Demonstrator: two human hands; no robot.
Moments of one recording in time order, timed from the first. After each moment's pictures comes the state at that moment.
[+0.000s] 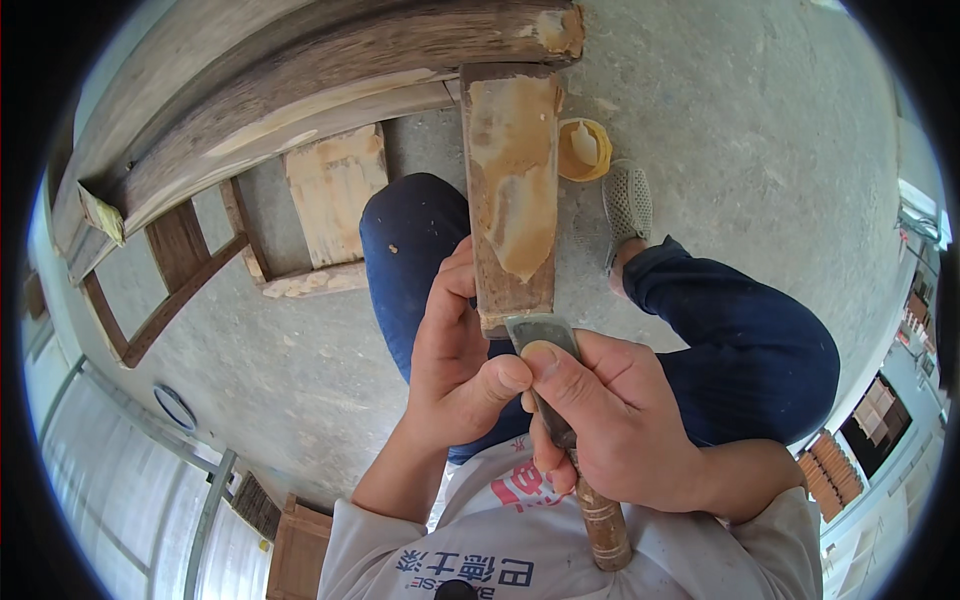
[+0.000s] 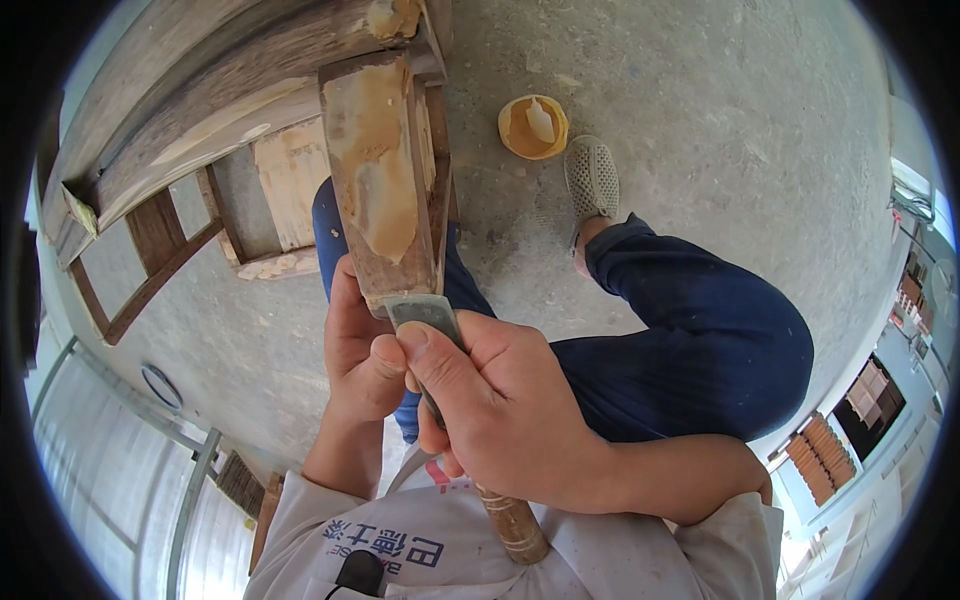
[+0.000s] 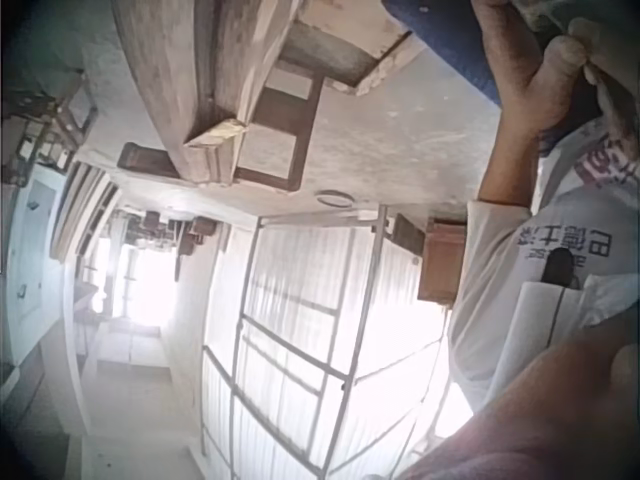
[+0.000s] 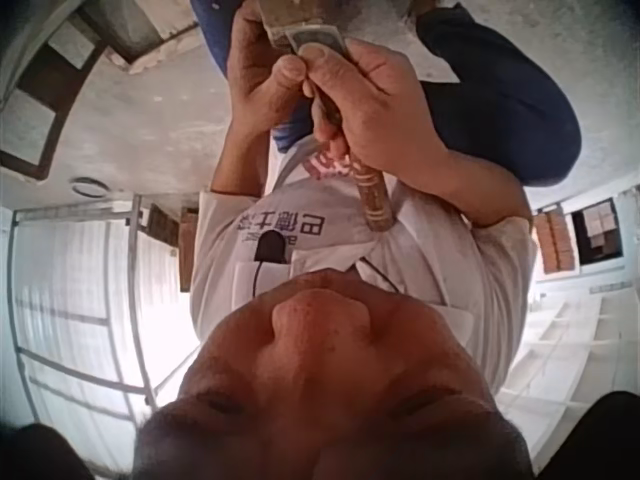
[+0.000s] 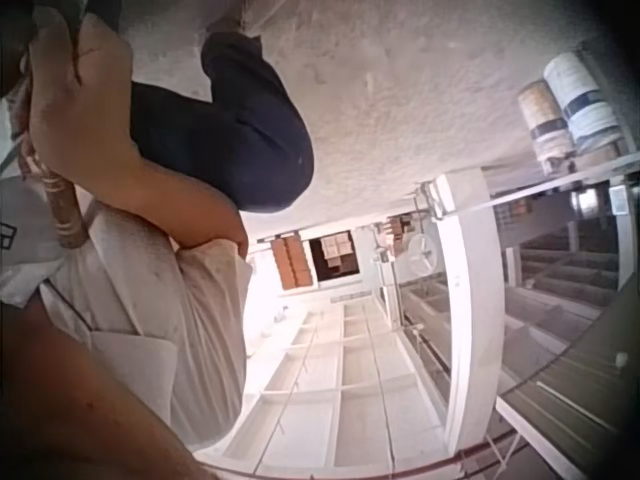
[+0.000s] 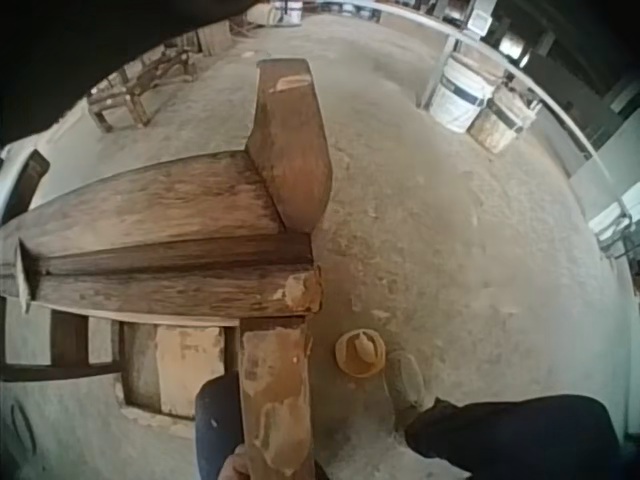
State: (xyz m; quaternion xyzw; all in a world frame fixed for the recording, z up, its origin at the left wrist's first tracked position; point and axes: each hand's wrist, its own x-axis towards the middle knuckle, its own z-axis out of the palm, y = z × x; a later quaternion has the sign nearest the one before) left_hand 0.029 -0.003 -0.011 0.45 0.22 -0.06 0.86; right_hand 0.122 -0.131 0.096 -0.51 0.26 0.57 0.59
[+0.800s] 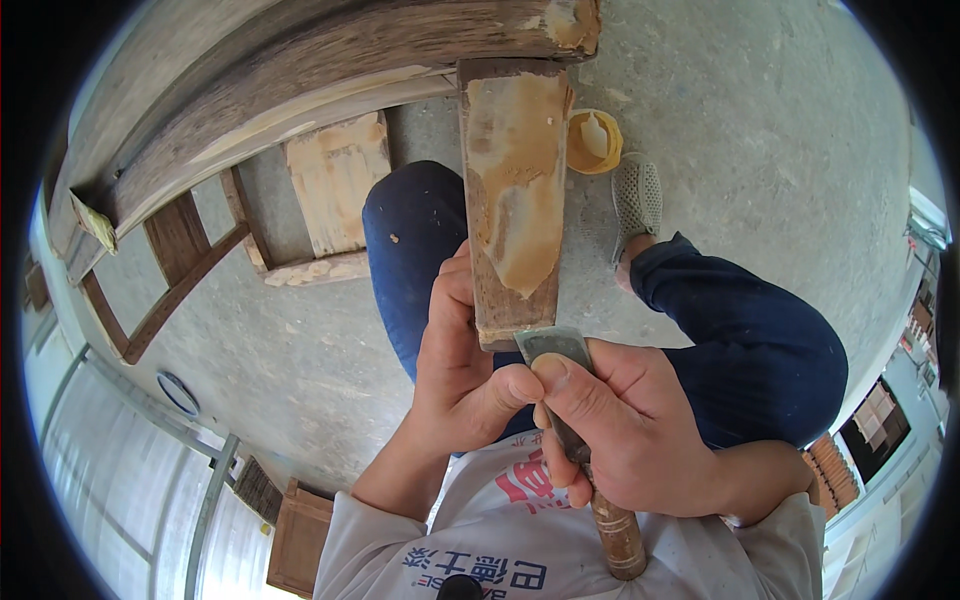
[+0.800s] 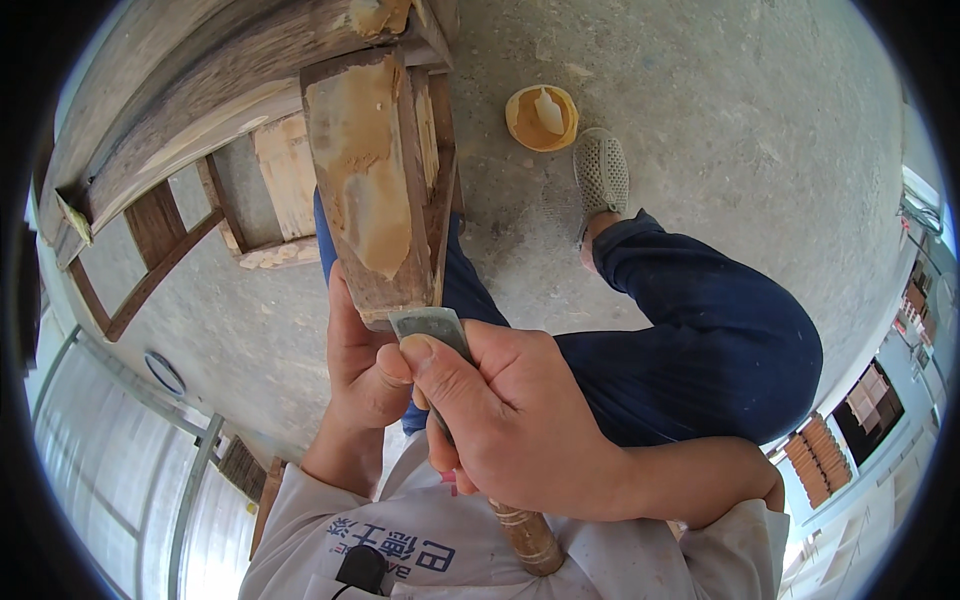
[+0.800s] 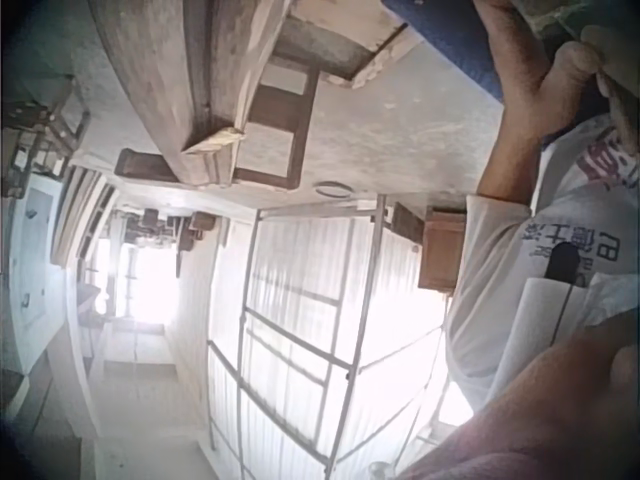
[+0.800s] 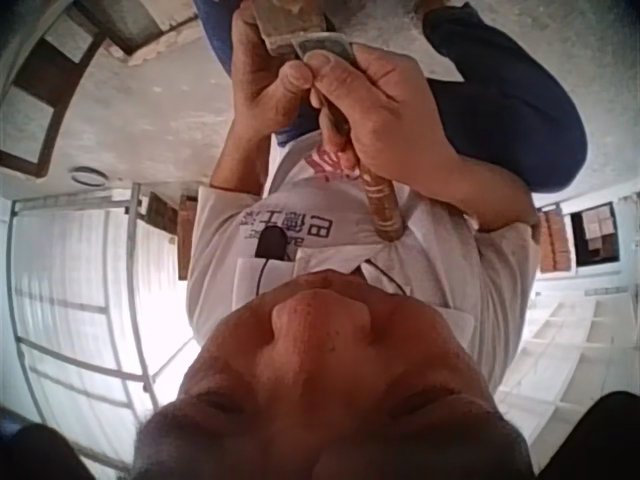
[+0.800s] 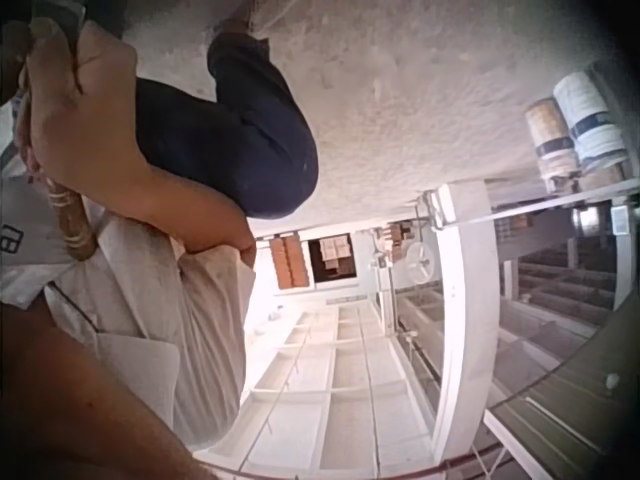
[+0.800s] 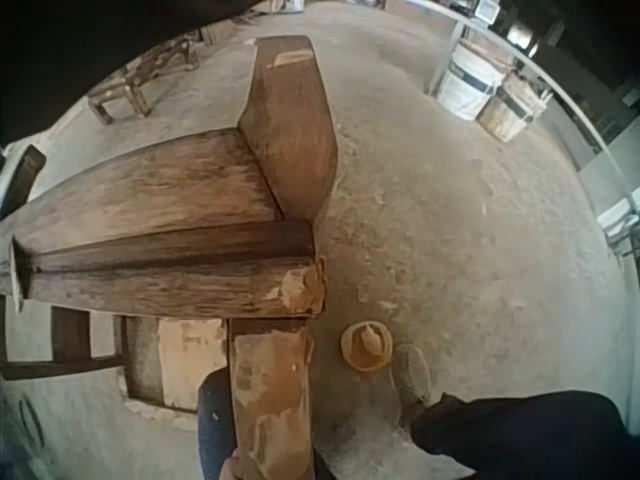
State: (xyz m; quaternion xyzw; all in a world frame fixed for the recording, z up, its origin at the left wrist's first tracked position) left_hand 0.032 -0.007 -0.008 0.48 0.23 -0.06 0.84; right_hand 0.138 -0.137 0.094 -0.49 0.25 0.61 0.58
